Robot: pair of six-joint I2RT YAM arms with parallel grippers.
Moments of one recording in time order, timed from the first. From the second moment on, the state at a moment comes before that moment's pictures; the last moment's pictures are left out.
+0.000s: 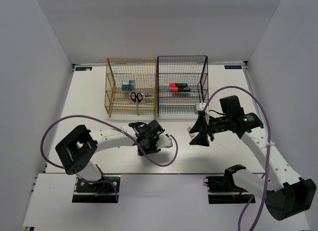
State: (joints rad) left arm -0.97 1.56 0.84 -0.59 0.05 0.43; right arm 0.36 0.99 0.92 -0.89 -1.06 -0.66
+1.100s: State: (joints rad) left arm -0.73 1.74 1.64 -0.50 0.04 0.47; right arm 0.34 0.95 0.80 -0.68 -0.64 -0.54
